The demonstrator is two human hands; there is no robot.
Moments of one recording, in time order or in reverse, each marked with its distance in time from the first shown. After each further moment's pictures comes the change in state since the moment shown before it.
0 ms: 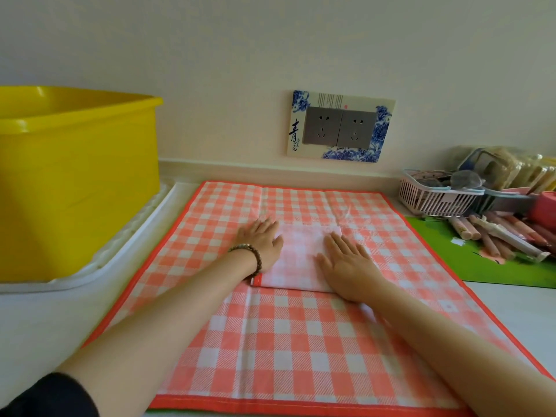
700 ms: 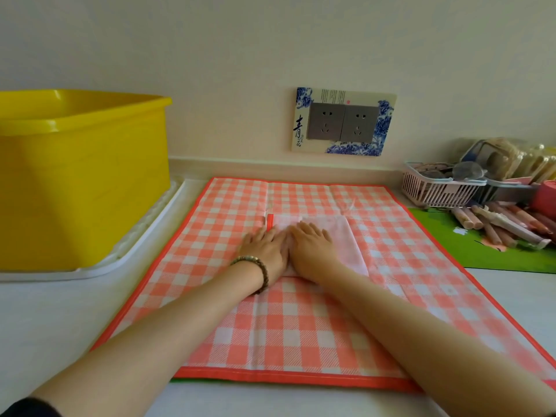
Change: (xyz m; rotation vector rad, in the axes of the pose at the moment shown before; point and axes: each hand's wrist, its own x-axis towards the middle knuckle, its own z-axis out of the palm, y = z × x) left_hand -0.046 0.005 0.009 0.041 0.045 0.058; right_hand 0.015 -0.067 0.008 0.071 0.117 -0.093
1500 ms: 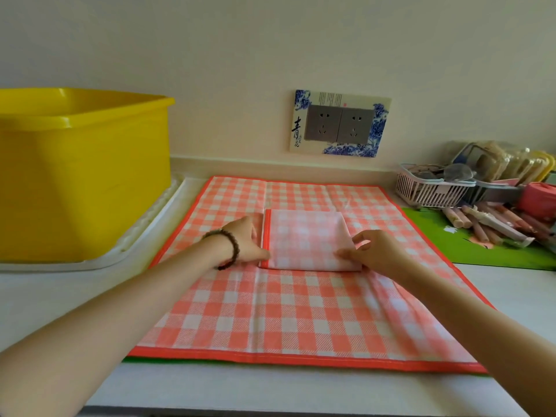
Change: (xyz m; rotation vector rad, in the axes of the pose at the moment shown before) left_hand -0.020 -0.029 -0.042 -0.338 -0.074 -0.179; right_hand -0.050 0.086 -0.047 0.536 0.039 0.319
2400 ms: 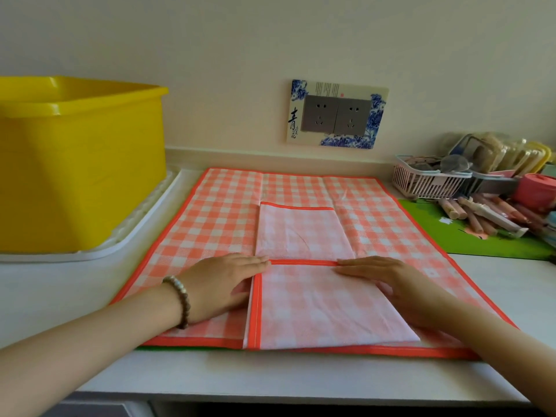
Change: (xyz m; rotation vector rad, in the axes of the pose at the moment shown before) left_hand -0.071 -0.035 0.025 0.368 -0.006 0.572; right_hand -0.062 0.039 -0.016 -0.411 -0.198 -0.703
